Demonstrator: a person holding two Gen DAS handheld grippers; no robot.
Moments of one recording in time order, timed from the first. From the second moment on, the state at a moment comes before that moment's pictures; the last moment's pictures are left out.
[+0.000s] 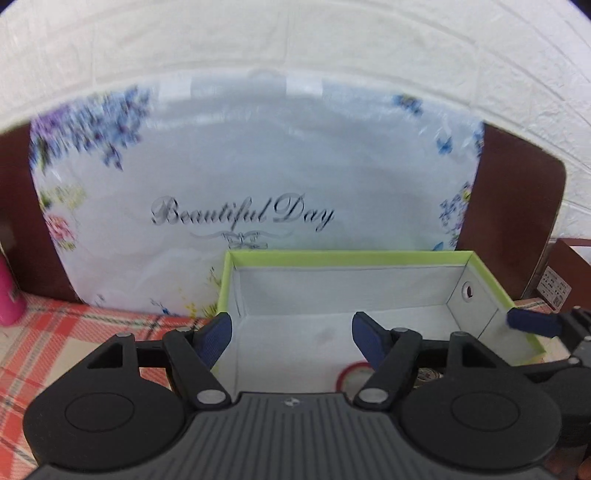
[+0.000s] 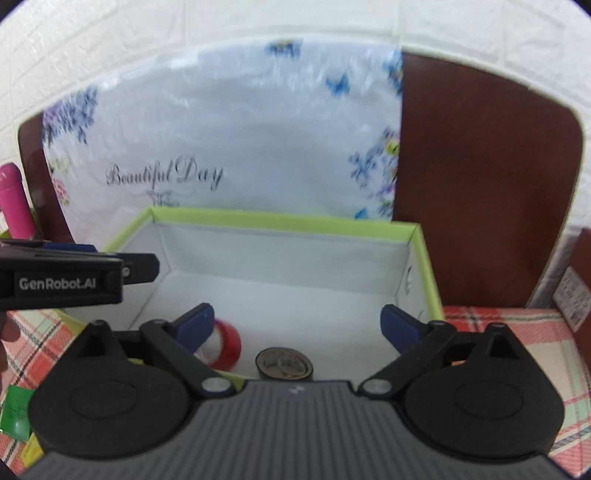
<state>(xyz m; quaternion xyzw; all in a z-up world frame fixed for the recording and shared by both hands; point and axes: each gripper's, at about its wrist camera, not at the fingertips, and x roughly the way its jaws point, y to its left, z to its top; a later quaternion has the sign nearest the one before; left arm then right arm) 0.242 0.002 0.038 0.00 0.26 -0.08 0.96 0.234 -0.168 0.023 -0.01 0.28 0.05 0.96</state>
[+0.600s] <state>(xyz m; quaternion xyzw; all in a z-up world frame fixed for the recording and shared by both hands) 0.066 0.011 0.029 0.00 0.25 -0.06 0.97 0.045 -0.185 0.054 0.00 0.19 0.04 0.98</state>
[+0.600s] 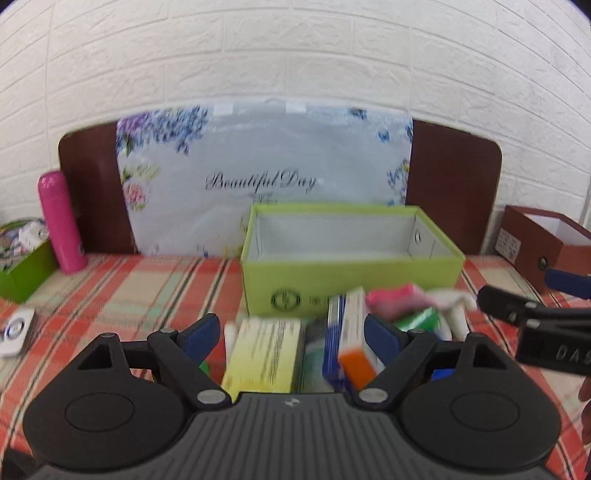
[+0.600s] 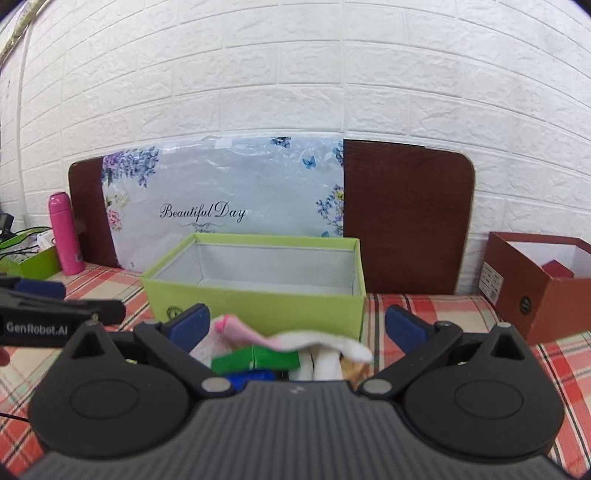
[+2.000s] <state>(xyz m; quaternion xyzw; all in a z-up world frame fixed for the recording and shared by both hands) 0.100 0.104 -0.021 -0.04 0.30 0.05 0.95 0.004 -0.217 -0.039 0.05 0.28 -0.07 0.96</state>
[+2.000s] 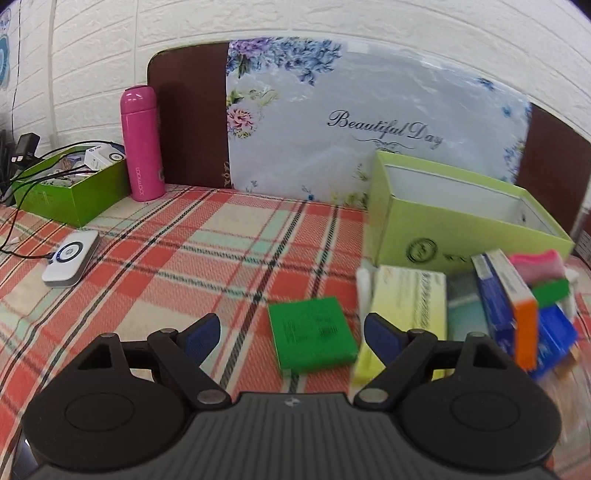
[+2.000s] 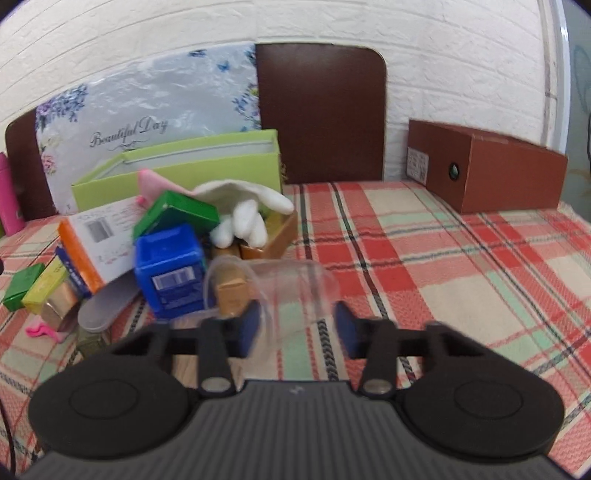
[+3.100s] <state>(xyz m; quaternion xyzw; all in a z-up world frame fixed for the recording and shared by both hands) 0.088 0.097 -0.040 -0.03 0.34 -0.01 0.94 -0.019 -0.226 -0.035 0.05 0.27 -0.03 0.96</state>
